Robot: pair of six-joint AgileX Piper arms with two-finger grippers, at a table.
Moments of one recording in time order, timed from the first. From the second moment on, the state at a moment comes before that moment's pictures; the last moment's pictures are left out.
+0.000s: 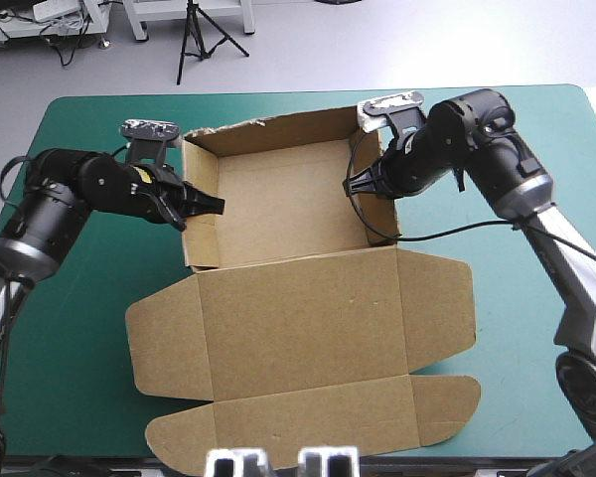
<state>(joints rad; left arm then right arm) -0.30 1.41 -1.39 -0.15 1.04 -0.03 0.48 1.67 -1.79 0.06 1.23 0.05</state>
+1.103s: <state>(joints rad) -0.32 1.76 -1.41 -0.10 0.90 -0.10 0.34 1.98 -1.80 0.24 1.11 -0.09</state>
